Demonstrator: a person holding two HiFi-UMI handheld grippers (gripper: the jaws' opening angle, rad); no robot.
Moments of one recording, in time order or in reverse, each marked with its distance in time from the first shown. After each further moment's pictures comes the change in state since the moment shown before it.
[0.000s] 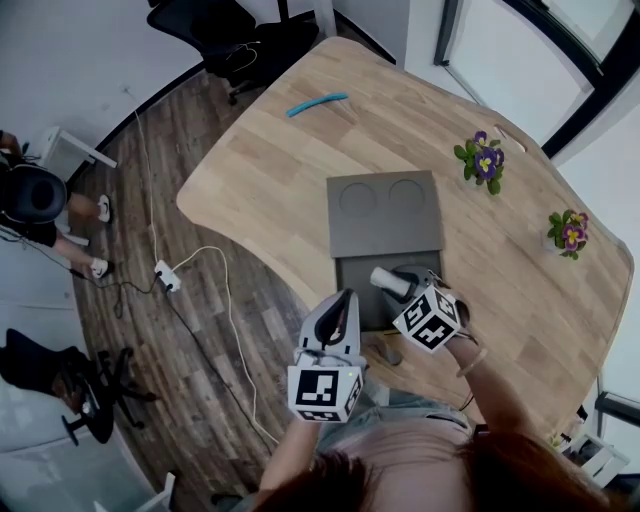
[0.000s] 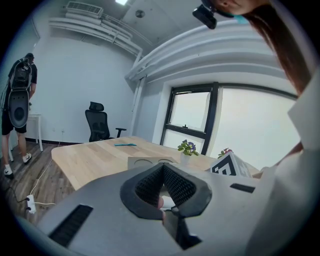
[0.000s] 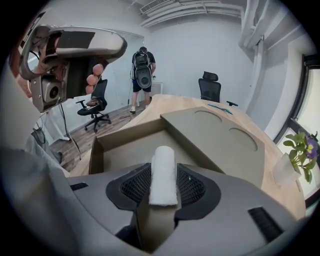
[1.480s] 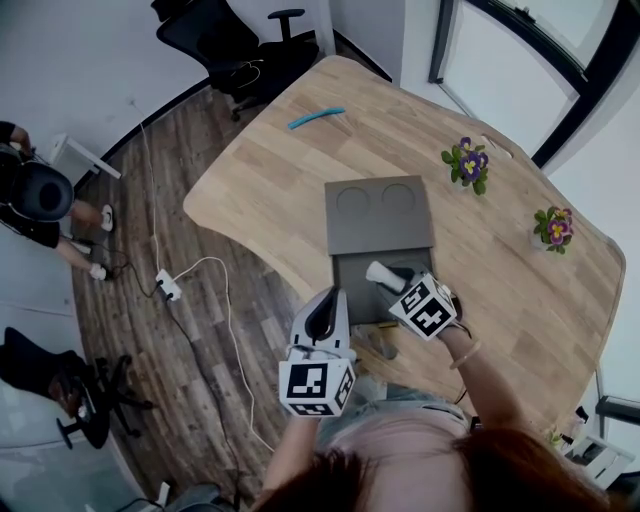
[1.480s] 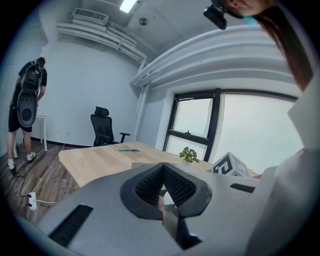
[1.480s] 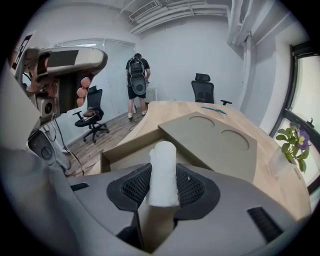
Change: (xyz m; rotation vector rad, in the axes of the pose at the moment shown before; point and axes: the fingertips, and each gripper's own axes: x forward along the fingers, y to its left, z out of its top) left arm -0.027 -0.001 0.018 -0.029 -0.057 0.044; right arm -0.021 -0.001 0.013 0.106 -0.042 0.001
